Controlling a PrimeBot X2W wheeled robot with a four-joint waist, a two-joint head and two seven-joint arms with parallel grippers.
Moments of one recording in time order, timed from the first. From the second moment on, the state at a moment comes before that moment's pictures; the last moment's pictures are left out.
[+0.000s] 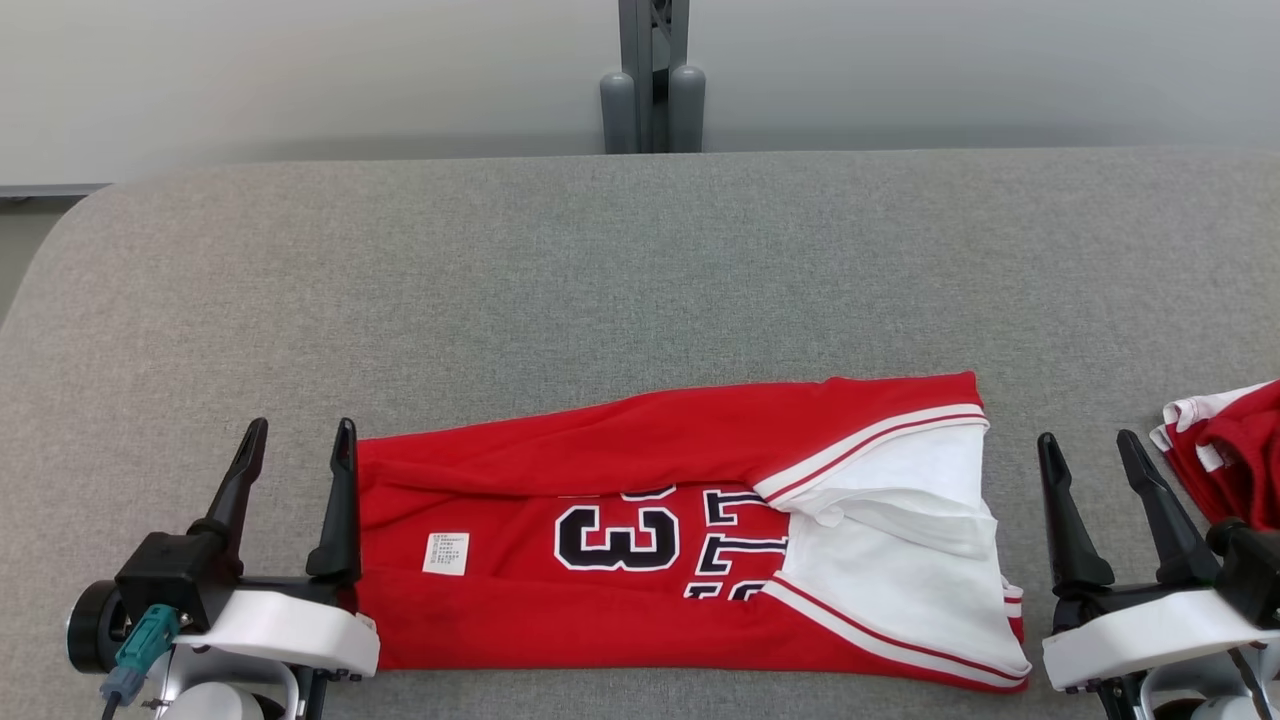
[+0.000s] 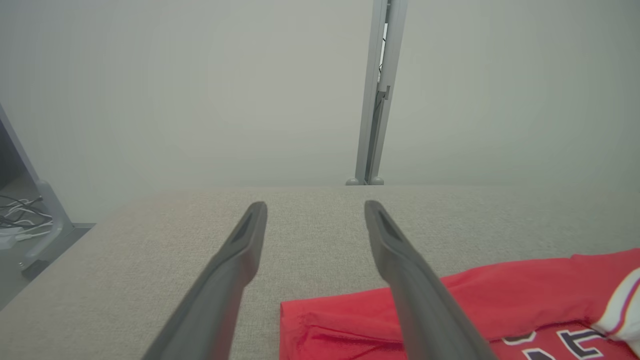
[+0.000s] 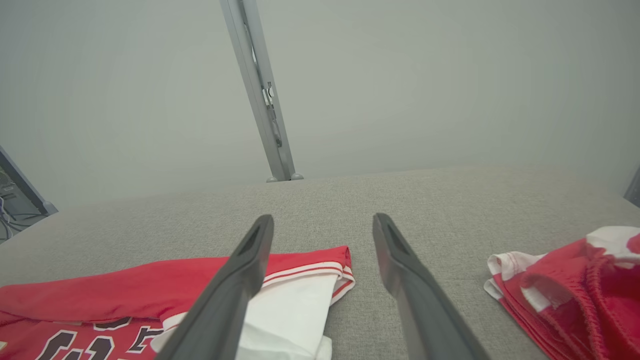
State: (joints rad) left arm -0.11 0.36 -0.34 0.08 -0.51 0.24 -0.26; right arm -0.02 -0.05 -0.04 0.04 0.24 0.13 -0.11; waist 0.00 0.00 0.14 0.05
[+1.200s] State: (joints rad) left arm -0.15 0.32 -0.34 0.12 -0.47 0.18 -0.26; right arm -0.16 -0.05 0.03 0.51 0.35 0.13 -0.14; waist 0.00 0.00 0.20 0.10
